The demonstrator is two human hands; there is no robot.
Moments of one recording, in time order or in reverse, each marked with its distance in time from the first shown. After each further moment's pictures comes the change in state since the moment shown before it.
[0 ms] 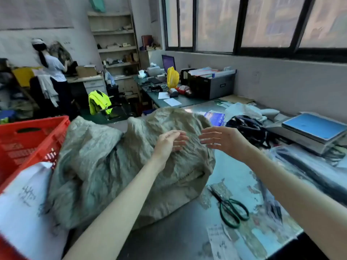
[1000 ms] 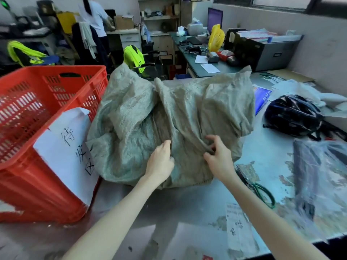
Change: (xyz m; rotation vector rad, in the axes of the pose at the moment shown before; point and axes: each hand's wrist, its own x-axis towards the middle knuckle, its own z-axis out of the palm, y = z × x) left_hand -0.089 -0.090 -0.076 1.031 0.233 -0.119; right_hand -0.002 0.122 0.106 -0.674 0.225 -0.157
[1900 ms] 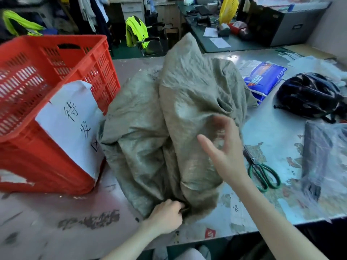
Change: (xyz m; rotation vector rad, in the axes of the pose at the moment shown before) left_hand -0.136 -0.050 0.076 0.106 -0.801 -0.133; right_hand -0.056 -0.031 0.002 0.077 0.081 -0.282
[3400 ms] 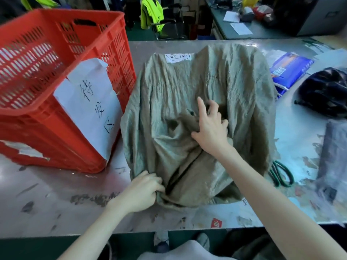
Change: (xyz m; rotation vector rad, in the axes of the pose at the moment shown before) left_hand -0.041 -0.065 -0.043 0.326 0.339 0.287; right_hand 0.040 0.010 0.070 -0.687 -0.441 0.088
